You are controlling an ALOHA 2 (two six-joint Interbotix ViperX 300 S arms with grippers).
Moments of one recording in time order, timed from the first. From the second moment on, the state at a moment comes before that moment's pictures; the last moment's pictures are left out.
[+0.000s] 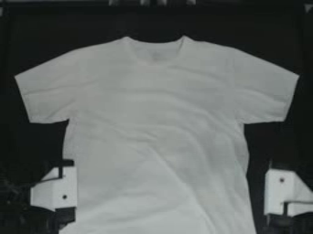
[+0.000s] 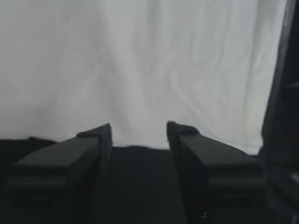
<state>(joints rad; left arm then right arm) -0.52 -0.32 0.58 0.13 0.90 -0.77 0.66 -0.37 0.57 -0.21 1.06 0.94</state>
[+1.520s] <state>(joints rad) -0.76 0.18 0.35 0.17 0.81 -0.99 0.83 0.13 0.41 -0.21 0.84 1.19</state>
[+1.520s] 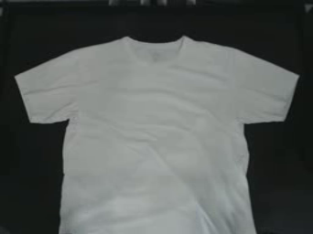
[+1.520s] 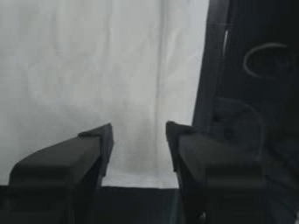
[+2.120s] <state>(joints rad) -0.77 0.24 0.34 0.16 0.79 -1.00 0.83 0.21 0.41 -0.21 0.80 1.19</state>
